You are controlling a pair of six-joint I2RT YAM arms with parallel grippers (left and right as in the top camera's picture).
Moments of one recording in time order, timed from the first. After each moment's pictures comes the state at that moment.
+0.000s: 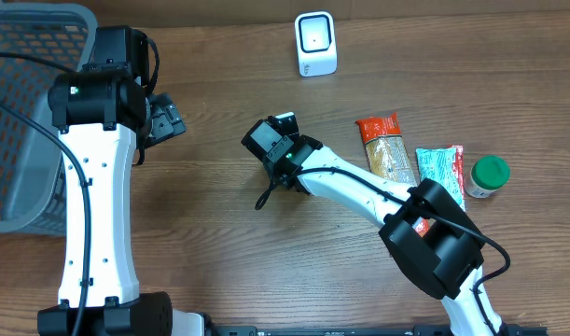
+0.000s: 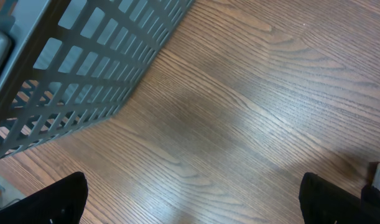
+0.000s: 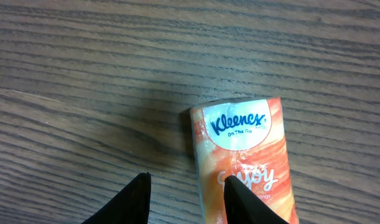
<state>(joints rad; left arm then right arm) 0.04 1.62 1.85 -1.50 -0.33 -0.46 0.85 2.16 1.63 -0.69 0.33 0.54</state>
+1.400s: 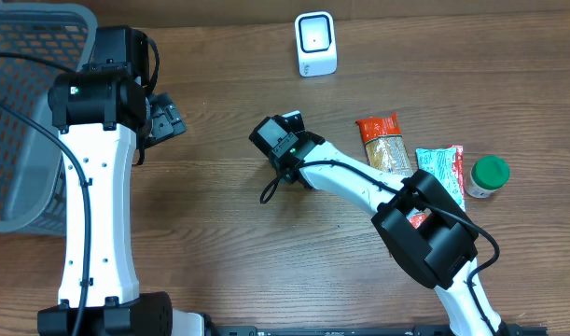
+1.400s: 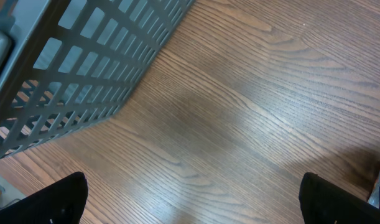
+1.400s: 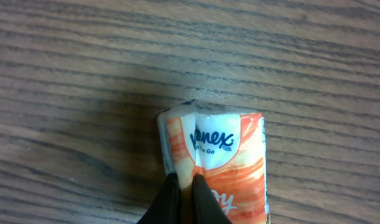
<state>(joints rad) 0.04 1.62 1.85 -1.50 -0.33 -0.46 0.81 2.22 1.63 -0.67 0.35 0.48</state>
